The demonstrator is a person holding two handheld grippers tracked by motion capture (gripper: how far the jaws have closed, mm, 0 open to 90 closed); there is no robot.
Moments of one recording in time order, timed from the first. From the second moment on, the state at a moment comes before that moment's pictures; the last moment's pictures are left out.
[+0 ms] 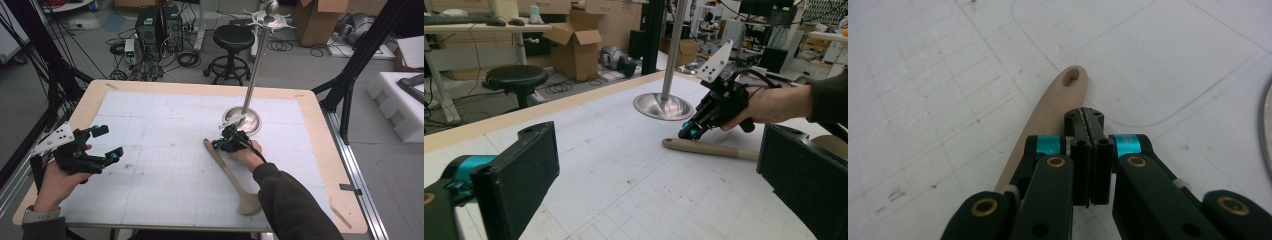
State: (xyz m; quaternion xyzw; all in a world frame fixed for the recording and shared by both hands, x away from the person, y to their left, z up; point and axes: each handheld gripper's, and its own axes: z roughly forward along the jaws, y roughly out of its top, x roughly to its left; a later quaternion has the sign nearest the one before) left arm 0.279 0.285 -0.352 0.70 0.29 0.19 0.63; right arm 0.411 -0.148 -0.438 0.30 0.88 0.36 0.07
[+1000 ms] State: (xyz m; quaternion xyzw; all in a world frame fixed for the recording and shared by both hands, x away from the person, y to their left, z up) left arm 0.281 0.286 -0.355 0.70 0.29 0.19 0.62; right arm 0.390 -0.107 -0.437 0.23 0.91 0.36 0.01
